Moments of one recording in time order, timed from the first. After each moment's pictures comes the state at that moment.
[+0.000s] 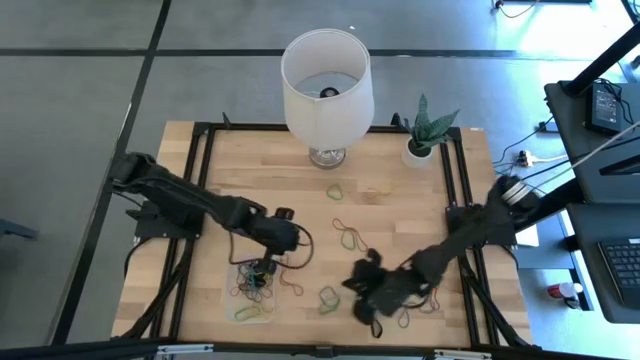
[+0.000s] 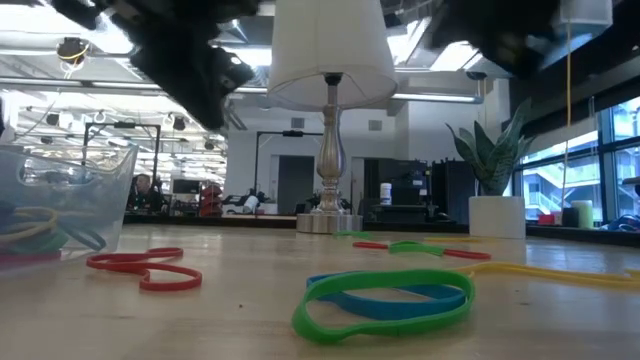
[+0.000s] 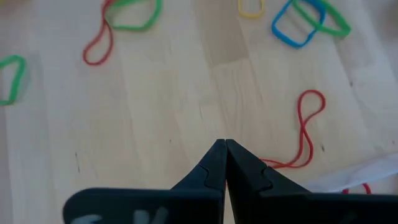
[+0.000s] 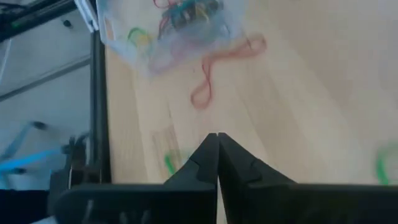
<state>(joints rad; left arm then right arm) -0.28 1.50 1.02 -0.54 -0.05 -0.04 0.65 1.73 1.15 -0.21 0.50 0.85</state>
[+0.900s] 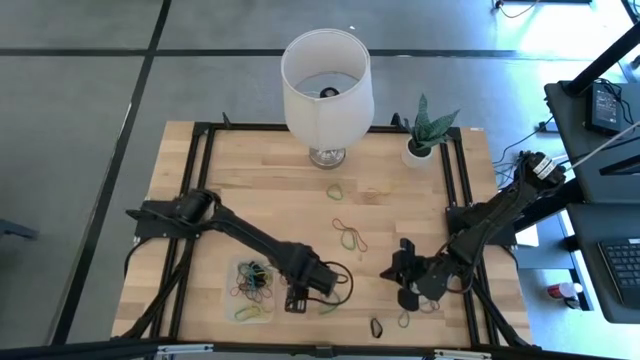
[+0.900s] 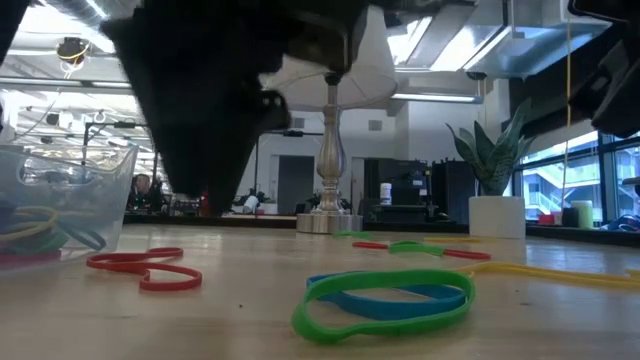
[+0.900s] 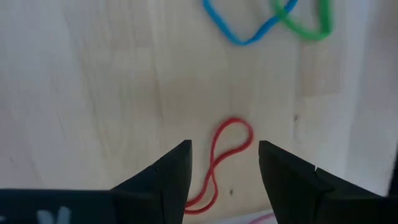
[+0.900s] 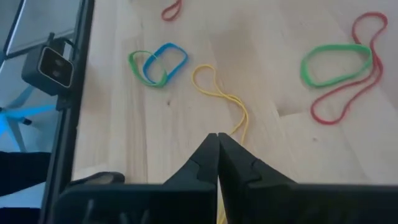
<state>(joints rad) -0.41 2.13 1.69 -1.00 0.09 -0.37 0.79 1.36 0.65 -0.12 0.50 0.85</state>
